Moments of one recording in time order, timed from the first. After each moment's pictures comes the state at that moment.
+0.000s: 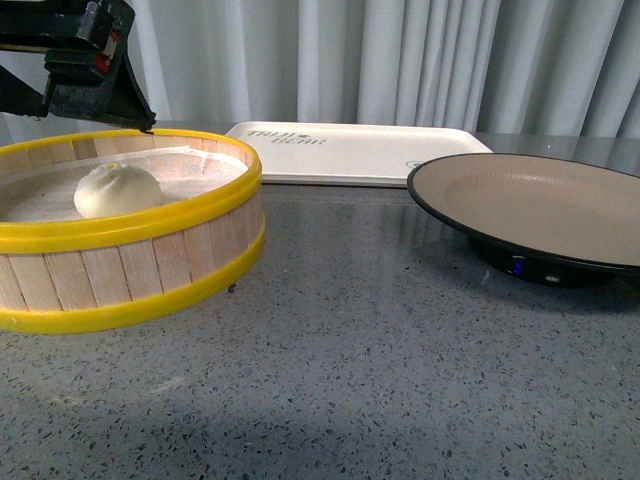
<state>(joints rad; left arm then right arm) -0.12 1.48 1.20 -0.27 0.10 0.15 0.00 0.00 0.01 0.00 0.00 0.00</state>
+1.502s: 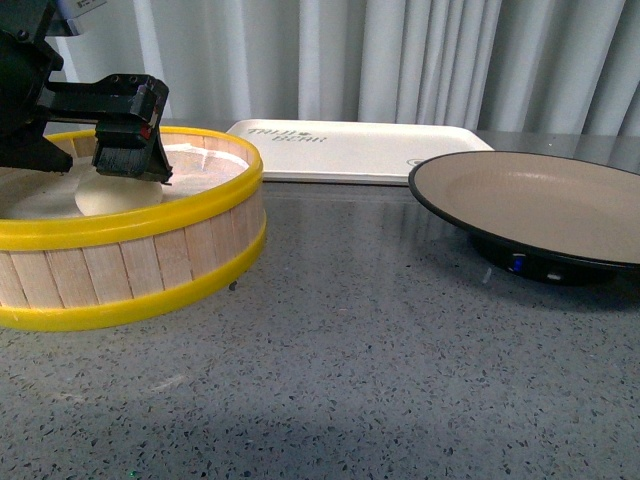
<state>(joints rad) -0.13 1.60 1.21 -0.25 0.04 0.07 0.00 0.00 0.01 0.00 0.00 0.00</state>
